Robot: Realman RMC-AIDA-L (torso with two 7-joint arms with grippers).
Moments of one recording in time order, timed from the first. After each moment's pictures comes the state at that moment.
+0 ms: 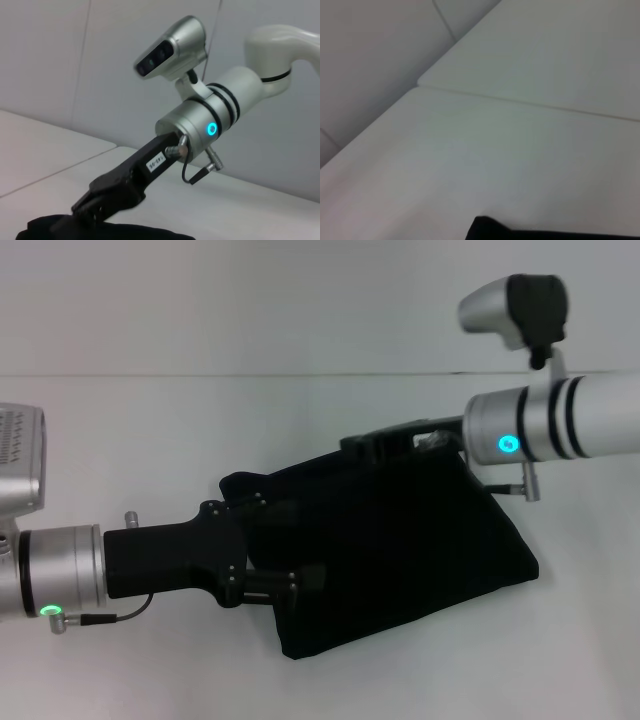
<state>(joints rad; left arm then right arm) -0.54 -2.07 0.77 0.50 1.86 1.60 -1.20 0.95 2.08 -1.04 -0.42 -2.00 -0.94 2.05</state>
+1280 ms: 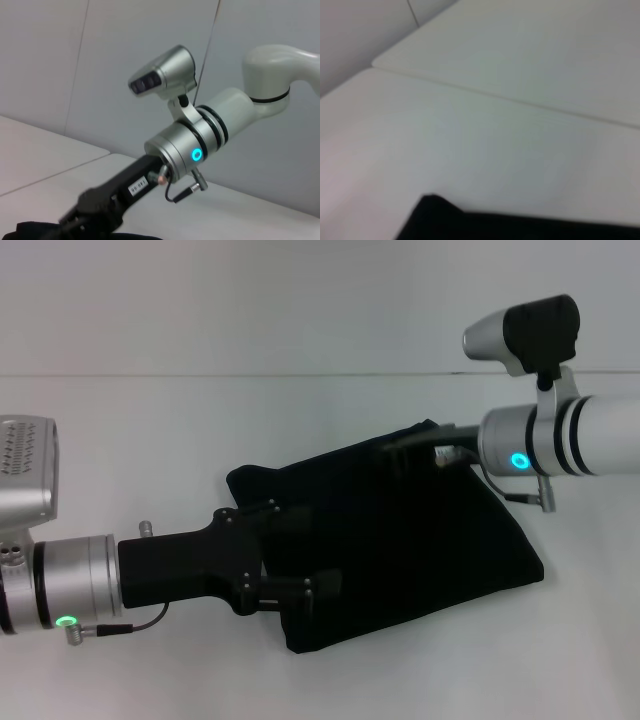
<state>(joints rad) -0.54 -2.10 0.76 0.49 1.85 1.60 -1.19 0.89 2.08 -1.17 -0.44 -1.95 -0.77 2.00</state>
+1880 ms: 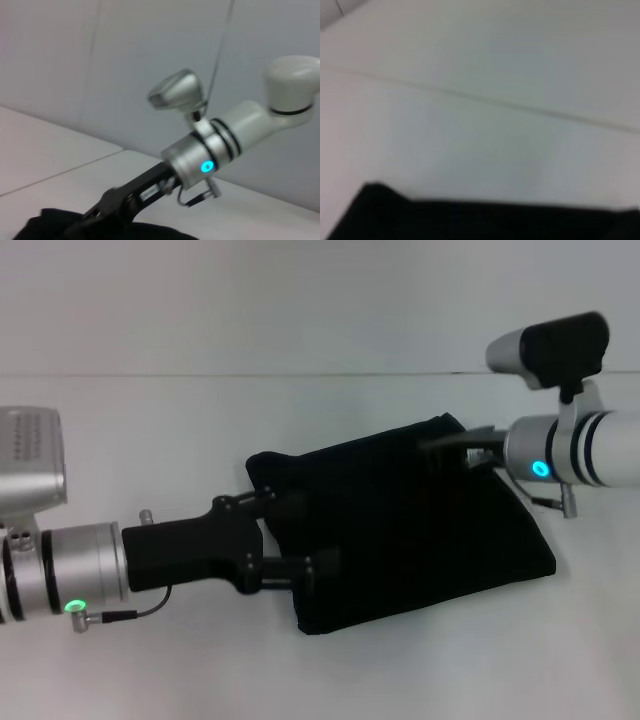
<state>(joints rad) -0.55 -2.10 0.75 0.49 1.85 1.55 -1.22 0.85 2.10 -1.17 -0.44 -2.03 -0.61 2.04</state>
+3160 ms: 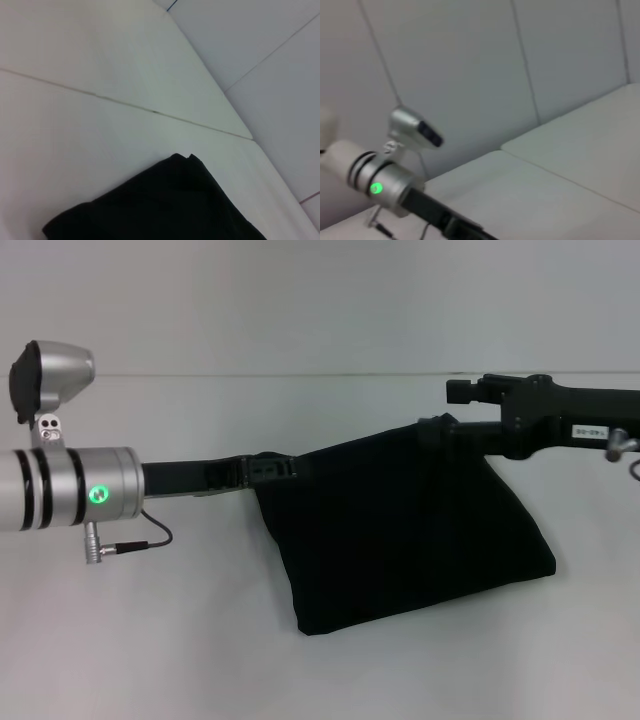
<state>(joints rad) -0.71 -2.04 0.78 0.47 1.96 1.21 -2.08 0.60 2.05 -0.87 -0.89 -1.84 -1.47 1.73</state>
